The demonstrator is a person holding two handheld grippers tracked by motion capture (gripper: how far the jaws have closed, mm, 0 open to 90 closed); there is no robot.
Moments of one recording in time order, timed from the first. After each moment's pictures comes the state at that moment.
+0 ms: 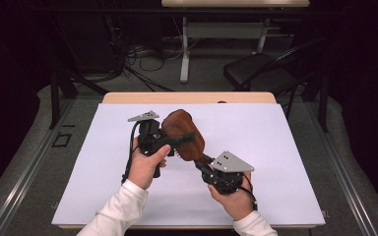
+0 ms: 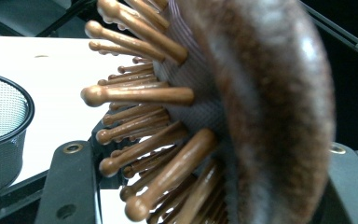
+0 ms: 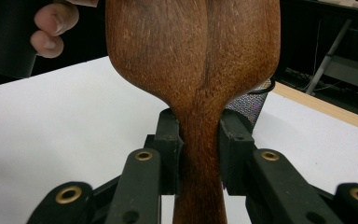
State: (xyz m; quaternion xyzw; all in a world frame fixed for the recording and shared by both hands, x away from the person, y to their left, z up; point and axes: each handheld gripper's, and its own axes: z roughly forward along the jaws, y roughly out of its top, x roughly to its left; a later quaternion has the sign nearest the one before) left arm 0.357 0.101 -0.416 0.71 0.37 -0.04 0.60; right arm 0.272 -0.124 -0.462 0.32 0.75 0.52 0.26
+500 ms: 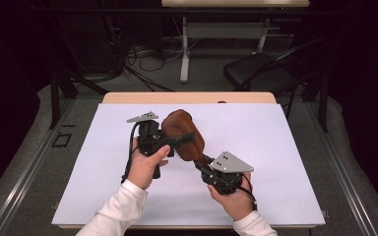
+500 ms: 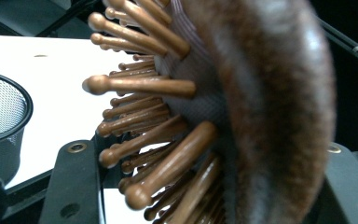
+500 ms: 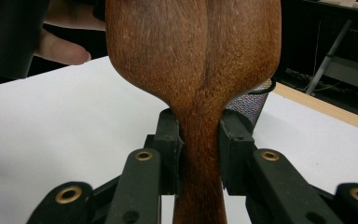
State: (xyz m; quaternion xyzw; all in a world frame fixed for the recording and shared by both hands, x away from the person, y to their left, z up) left arm 0.355 0.101 -0.417 0.70 0.38 -0.05 0.60; right arm 0.272 -0.123 -0.463 0.32 0.75 0.52 0.26
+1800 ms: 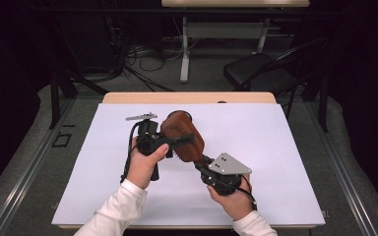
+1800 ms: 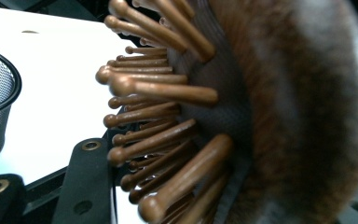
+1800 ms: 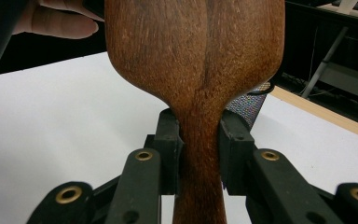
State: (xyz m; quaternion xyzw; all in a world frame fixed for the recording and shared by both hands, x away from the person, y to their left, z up) left arm 0.356 0.104 -0.417 0.70 0.40 -0.09 0.59; right arm 0.272 -0.122 -0.467 0.30 0.75 0.51 0.28
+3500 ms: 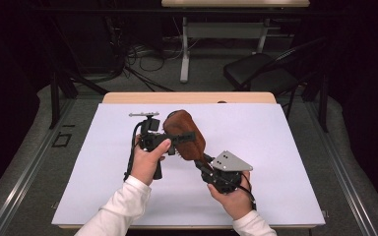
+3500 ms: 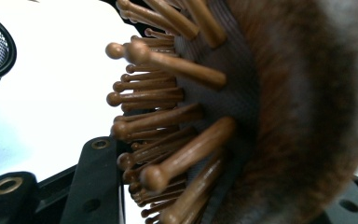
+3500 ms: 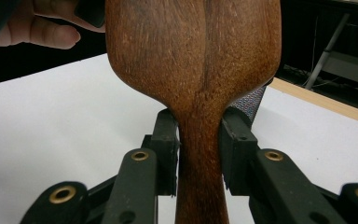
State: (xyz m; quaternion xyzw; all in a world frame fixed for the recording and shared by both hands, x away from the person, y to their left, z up) left arm 0.365 0.100 -0.422 0.67 0.45 -0.14 0.57; right arm 0.278 -0.124 -0.472 0.33 0.75 0.52 0.26
